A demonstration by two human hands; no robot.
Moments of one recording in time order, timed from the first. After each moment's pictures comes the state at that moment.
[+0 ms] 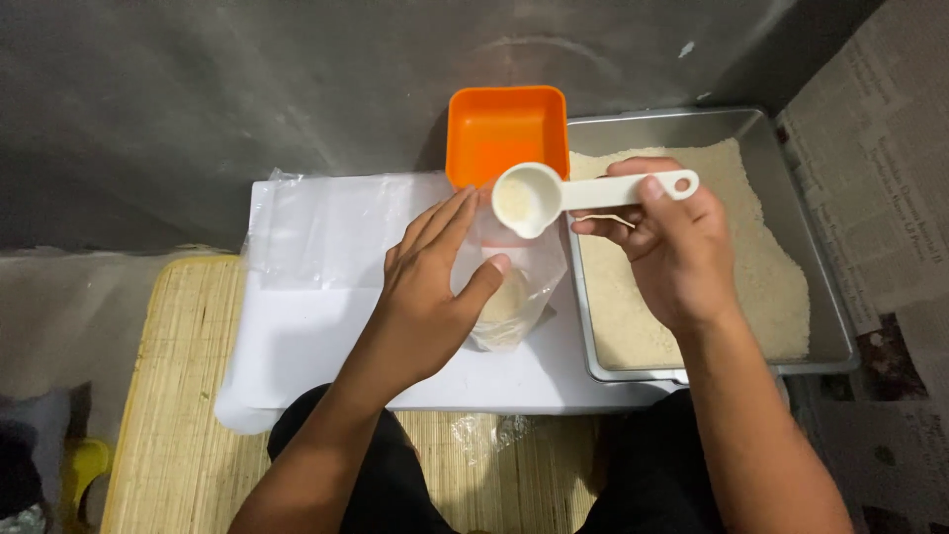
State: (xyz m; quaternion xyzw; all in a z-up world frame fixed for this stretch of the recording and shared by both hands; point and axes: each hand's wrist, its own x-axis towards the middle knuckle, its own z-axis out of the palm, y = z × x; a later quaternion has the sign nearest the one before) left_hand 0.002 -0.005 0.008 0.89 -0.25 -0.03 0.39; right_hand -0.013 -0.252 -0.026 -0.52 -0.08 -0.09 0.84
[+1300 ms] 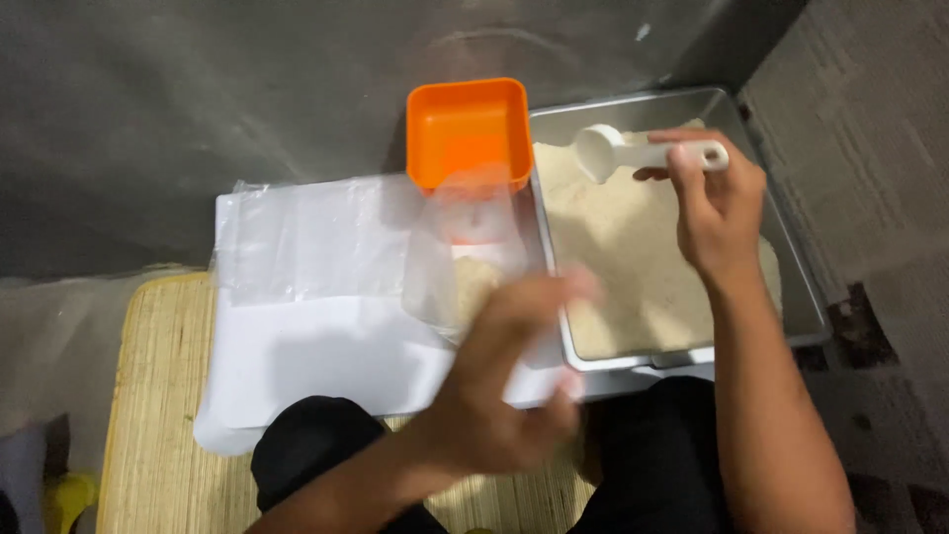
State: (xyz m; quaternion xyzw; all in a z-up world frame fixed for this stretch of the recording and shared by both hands) left_hand -0.057 -0.059 -0.011 0.73 -0.45 0.14 0.50; right_hand -0.001 -0.327 -0.062 -0.78 -0.12 -0.31 0.53
